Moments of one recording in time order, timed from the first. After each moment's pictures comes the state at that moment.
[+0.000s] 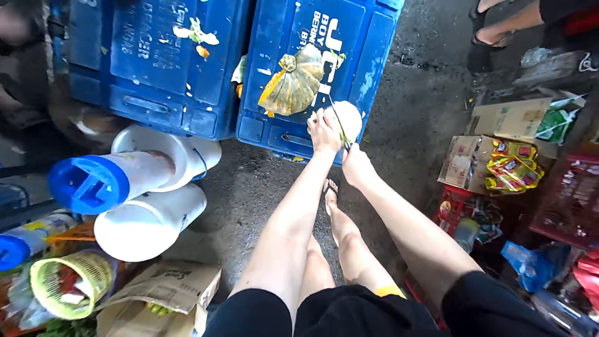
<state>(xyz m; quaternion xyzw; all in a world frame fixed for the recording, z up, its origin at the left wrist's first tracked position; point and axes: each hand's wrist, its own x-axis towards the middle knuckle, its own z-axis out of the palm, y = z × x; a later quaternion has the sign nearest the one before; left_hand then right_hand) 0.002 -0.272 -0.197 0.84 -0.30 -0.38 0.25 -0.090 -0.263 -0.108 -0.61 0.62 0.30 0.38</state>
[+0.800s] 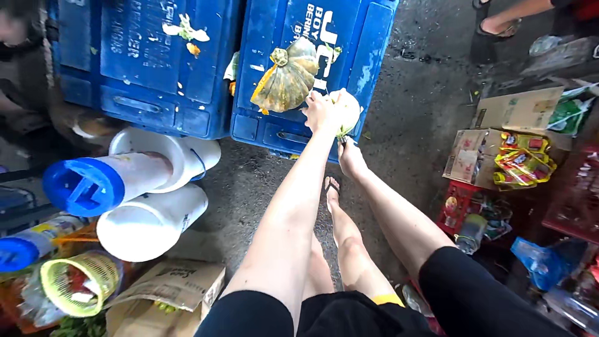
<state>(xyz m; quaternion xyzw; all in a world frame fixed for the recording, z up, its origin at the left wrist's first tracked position) 0.014 -0.327 -0.172 0.87 -0.23 -0.41 0.16 -0.118 -0.262 -0.208 -0.65 0.62 0.14 0.43</state>
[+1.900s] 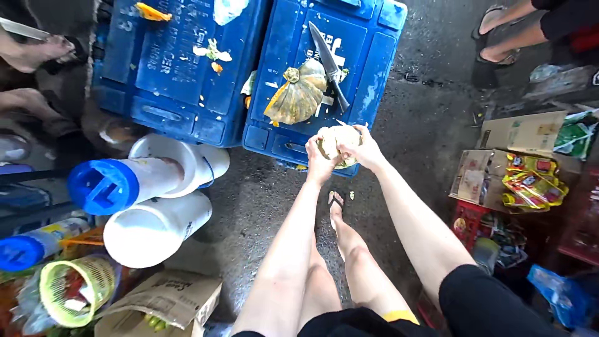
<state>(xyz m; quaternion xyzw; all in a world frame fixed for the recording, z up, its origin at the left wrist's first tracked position) 0.000 -0.202 -0.208 0.74 -0.25 -0.43 0.45 -0.127 -0.317 -0.178 -0.57 0.56 -0.03 0.60</state>
